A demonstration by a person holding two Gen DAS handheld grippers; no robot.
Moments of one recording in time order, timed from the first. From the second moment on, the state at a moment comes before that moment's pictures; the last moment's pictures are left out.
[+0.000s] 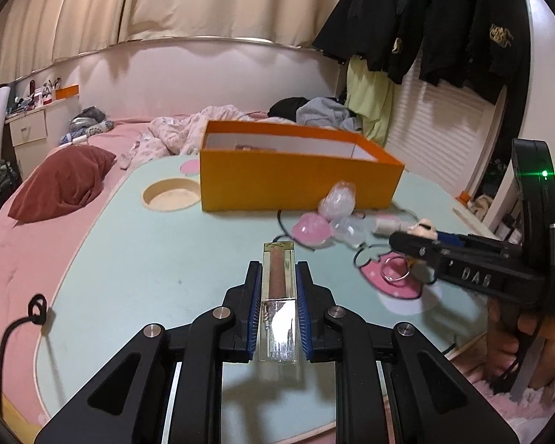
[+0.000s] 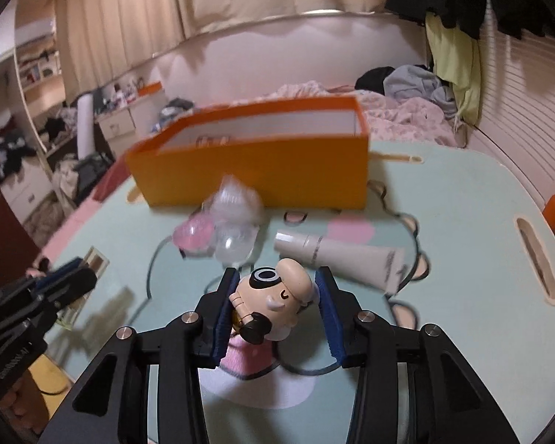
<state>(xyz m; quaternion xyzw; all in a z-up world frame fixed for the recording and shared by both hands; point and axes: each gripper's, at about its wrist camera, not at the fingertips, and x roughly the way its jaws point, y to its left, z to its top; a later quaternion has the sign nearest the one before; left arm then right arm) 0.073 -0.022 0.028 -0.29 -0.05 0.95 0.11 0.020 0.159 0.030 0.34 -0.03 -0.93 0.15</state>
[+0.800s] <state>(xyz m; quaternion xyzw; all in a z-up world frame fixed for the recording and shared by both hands) -0.120 0.003 0.060 -0.29 -0.05 0.94 0.16 -0.133 0.165 0.068 0.33 -0.11 -0.92 0.16</state>
